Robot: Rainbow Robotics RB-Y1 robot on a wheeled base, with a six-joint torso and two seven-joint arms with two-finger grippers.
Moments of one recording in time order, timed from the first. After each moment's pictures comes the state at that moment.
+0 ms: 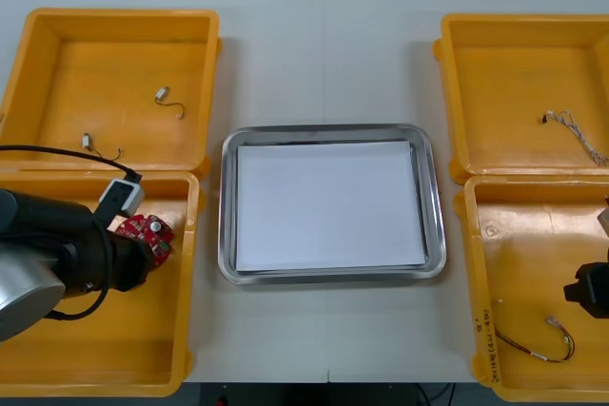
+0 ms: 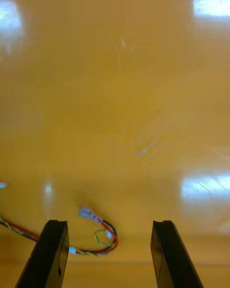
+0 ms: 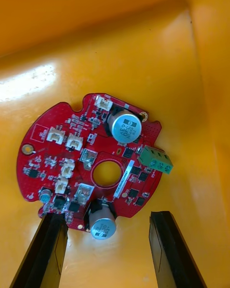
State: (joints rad) right arm 0.24 -0.83 -0.16 -2.12 -0.86 1.46 1.31; left arm -0.05 0.95 -0.38 -2.21 0.58 1.29 -1.11
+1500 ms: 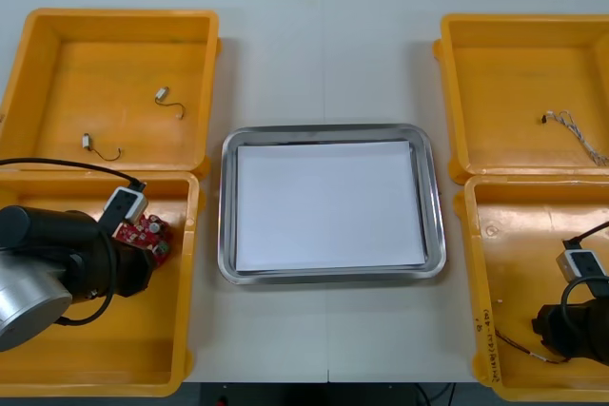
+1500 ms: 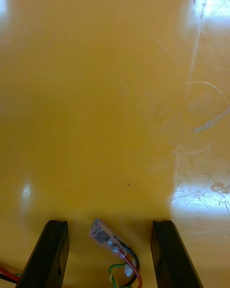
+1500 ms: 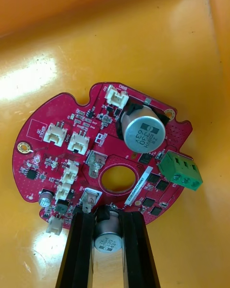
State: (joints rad) right arm 0.35 -0.80 0.05 -2.09 -0.63 1.19 1.31; left arm -0.05 0.97 -0.44 -2.16 0.54 1.21 -1.11
